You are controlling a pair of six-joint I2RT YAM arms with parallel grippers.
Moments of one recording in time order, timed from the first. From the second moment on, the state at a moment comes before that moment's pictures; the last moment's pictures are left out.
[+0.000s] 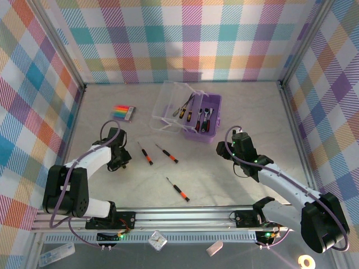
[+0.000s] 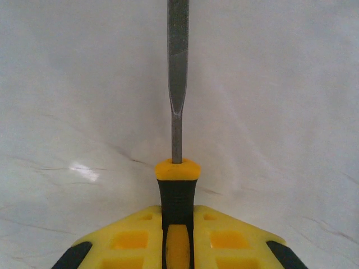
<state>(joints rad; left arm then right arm) -0.13 1.39 0.70 -0.61 -0.10 -0.68 0.48 1.05 0.52 -0.19 0.05 0.66</state>
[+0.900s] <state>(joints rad) -0.67 1.82 1.73 -0.90 -0.25 -0.44 0.48 1.01 0.50 -0.19 0.14 0.70</state>
